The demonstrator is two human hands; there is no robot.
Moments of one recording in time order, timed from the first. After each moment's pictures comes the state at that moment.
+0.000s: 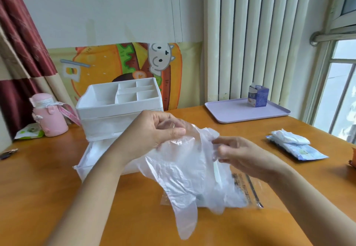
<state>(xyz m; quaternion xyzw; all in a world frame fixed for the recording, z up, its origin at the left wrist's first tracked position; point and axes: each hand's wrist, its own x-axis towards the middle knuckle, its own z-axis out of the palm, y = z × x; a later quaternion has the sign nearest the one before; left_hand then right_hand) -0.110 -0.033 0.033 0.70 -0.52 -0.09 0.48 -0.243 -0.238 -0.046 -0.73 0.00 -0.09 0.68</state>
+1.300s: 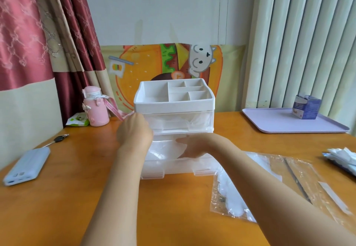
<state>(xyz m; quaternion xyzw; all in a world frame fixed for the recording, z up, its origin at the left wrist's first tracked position) 0.014 0.032 0.007 0.95 -0.14 0.16 0.25 -0.060 -0.109 -0.005 -0.99 0.07 0.12 0.07</state>
